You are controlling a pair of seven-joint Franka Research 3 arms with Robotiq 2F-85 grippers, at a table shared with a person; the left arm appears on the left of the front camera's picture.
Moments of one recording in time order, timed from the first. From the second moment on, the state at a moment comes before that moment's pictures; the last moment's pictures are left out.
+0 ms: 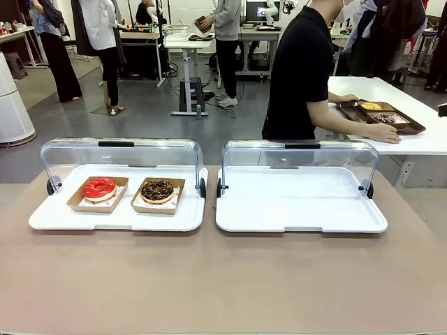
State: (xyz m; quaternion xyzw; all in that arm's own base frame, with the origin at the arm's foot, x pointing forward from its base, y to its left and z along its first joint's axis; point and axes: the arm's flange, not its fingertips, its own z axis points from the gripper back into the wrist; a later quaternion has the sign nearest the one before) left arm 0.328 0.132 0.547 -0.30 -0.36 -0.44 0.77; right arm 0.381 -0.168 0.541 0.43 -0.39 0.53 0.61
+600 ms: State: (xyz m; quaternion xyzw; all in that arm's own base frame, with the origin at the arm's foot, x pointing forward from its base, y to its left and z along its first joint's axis) left arm 0.328 0.132 0.547 -0.30 -0.36 -0.44 0.77; right arm 0.381 -0.168 0.540 0.43 -0.39 0.53 0.61
